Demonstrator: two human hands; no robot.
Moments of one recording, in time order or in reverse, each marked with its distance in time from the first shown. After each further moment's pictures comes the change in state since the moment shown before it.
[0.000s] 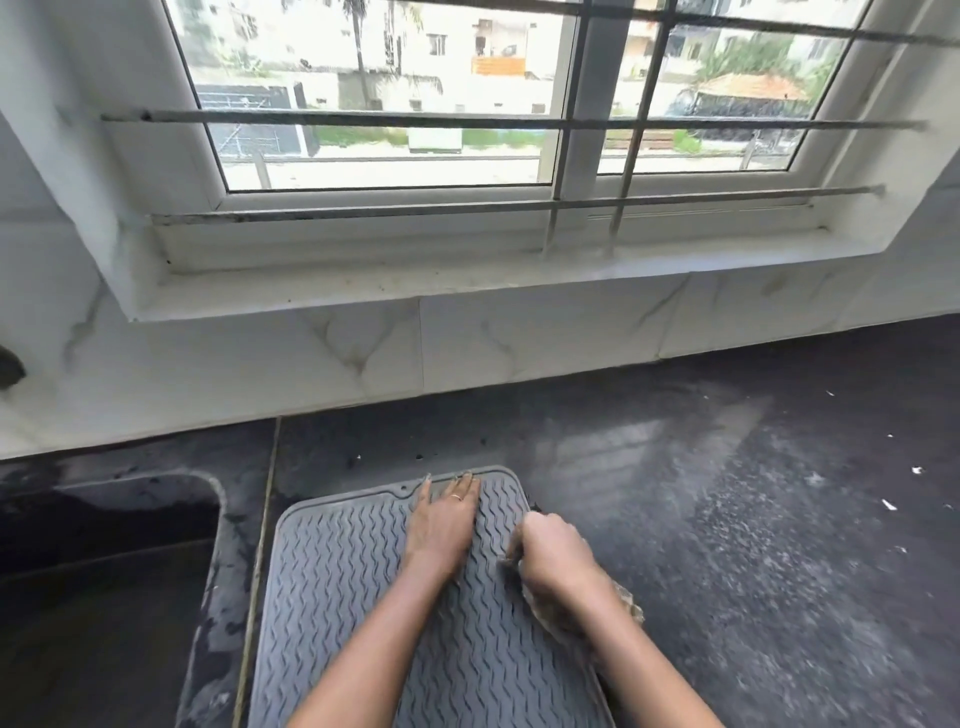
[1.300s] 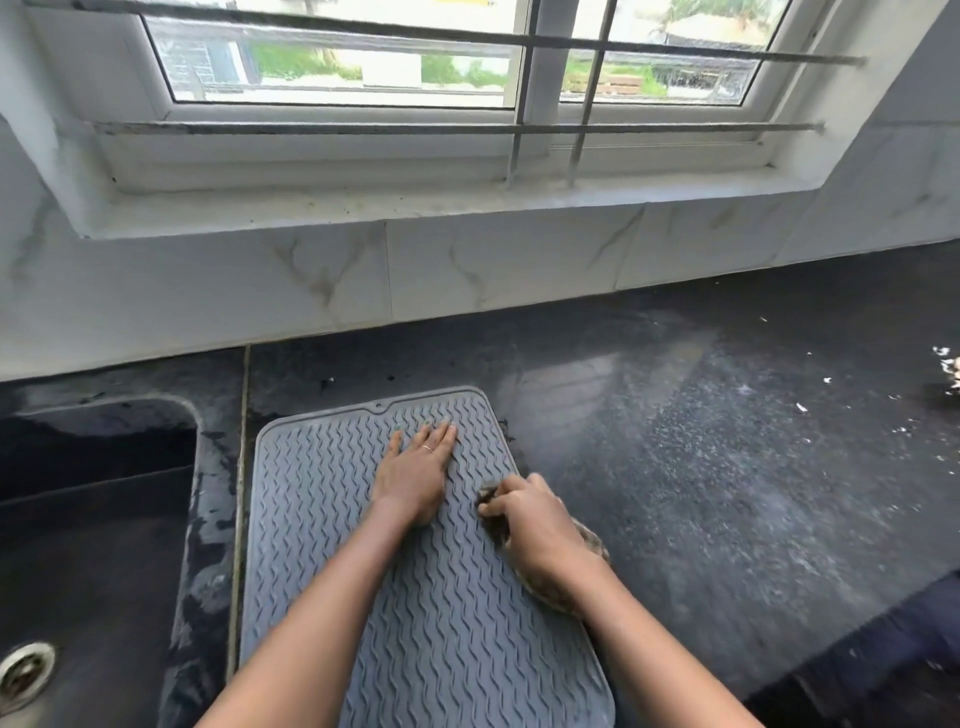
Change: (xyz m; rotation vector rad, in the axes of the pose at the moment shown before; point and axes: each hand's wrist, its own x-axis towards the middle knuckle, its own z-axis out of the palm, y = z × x) left_hand -0.050 0.005 0.024 -0.052 -0.034 0.047; right_hand -0.077 0.026 0.027 -0.008 -0.008 -0.224
